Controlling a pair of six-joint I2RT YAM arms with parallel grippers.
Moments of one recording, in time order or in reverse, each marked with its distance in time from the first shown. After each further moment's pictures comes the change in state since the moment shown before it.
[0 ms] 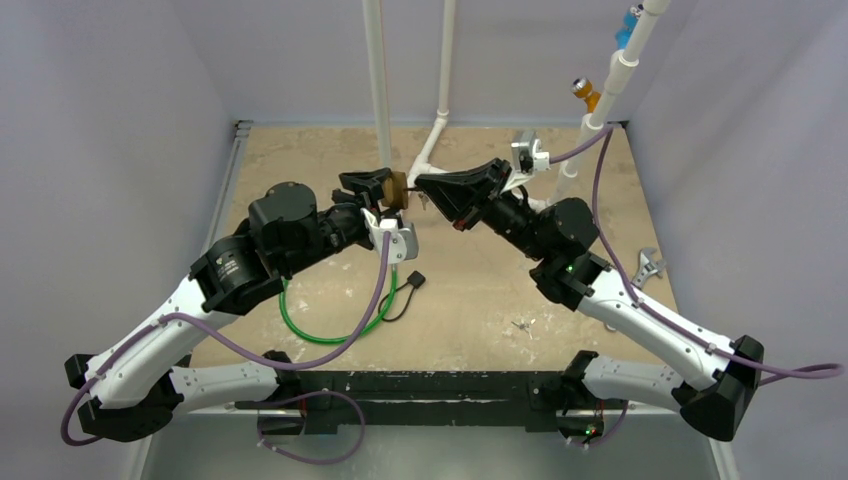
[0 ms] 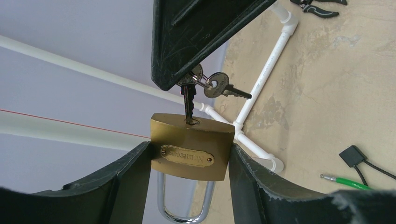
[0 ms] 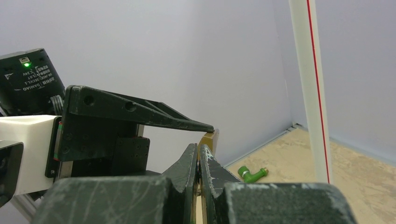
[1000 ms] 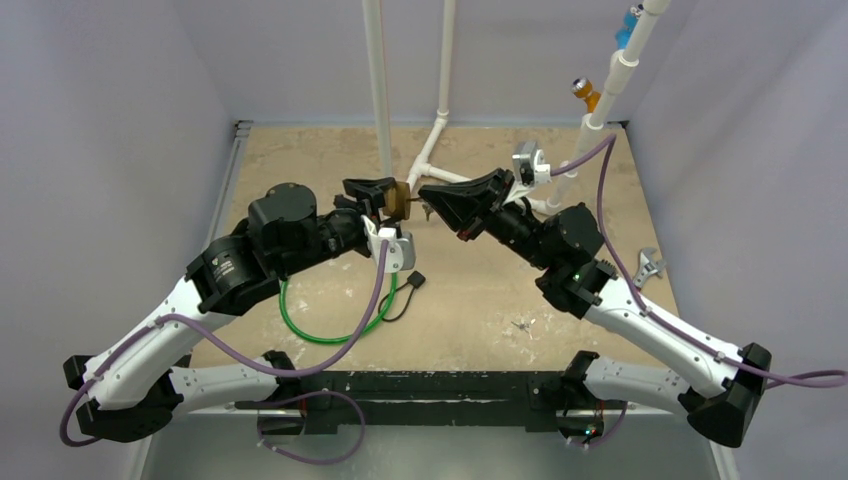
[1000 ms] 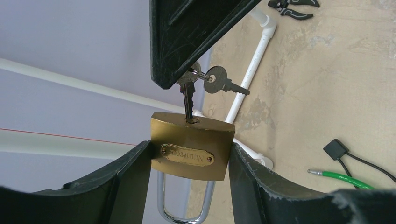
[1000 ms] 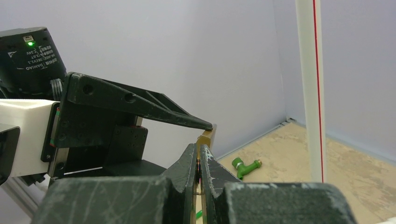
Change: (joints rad) left arm 0.000 -0.003 0.015 -0.067 0.066 0.008; right arm 0.023 -0.051 -0.034 -0.043 0.019 -0.064
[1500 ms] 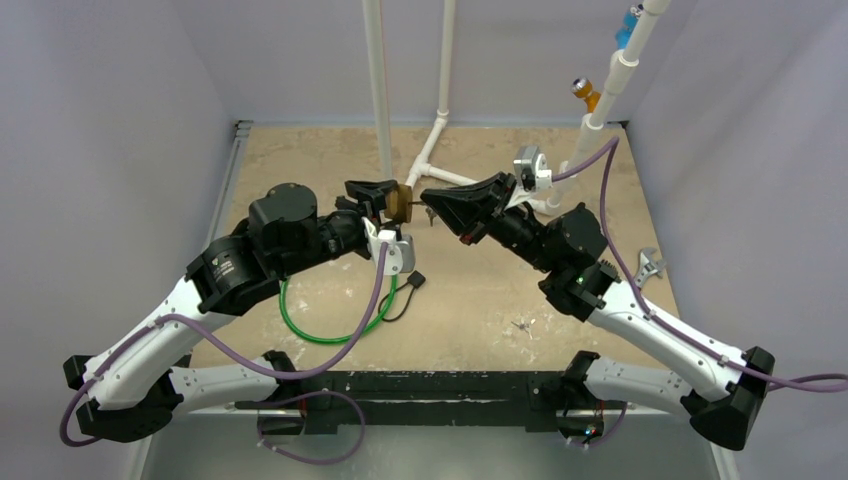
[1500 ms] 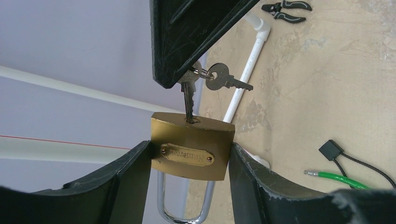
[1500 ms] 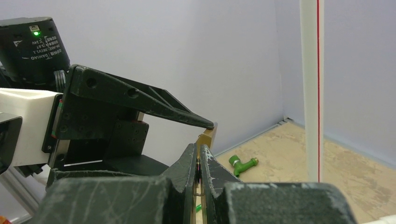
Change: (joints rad) left arm 0.000 -0.001 0.000 -0.007 0.029 0.000; right arm 0.002 -0.026 -0.013 -0.021 -0.010 -0.029
